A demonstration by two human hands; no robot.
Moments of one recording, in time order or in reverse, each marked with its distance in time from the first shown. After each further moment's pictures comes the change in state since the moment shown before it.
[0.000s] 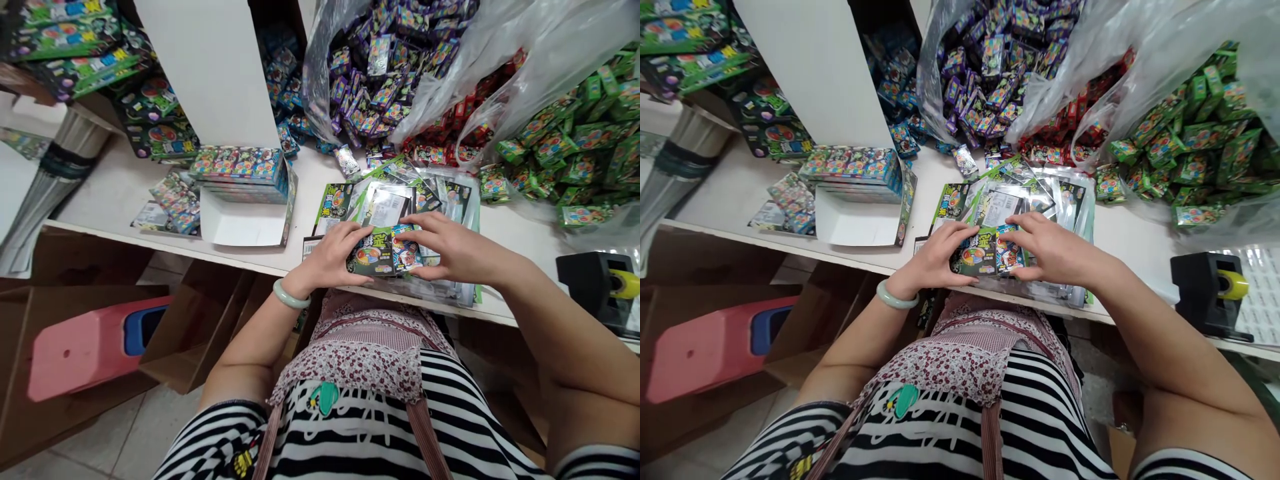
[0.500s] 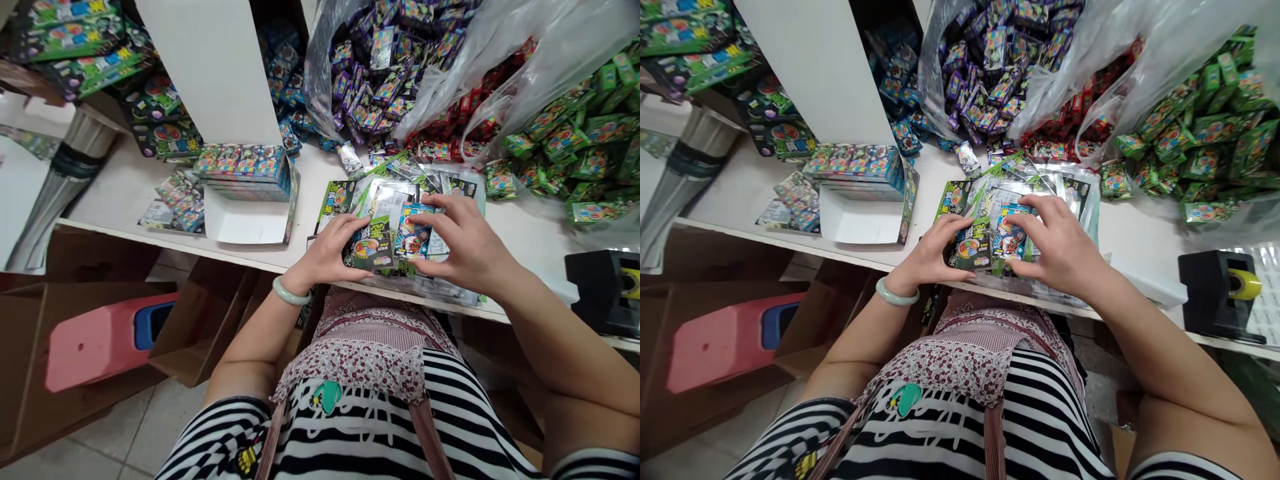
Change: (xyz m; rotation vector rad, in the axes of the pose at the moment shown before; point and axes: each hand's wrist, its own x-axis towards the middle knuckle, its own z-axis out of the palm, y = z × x) left_hand -0.002 -0.001 -0.008 -0.067 0.072 -0.015; right_hand -0.004 -0.026 -0.002 -0.120 0.308 0.166
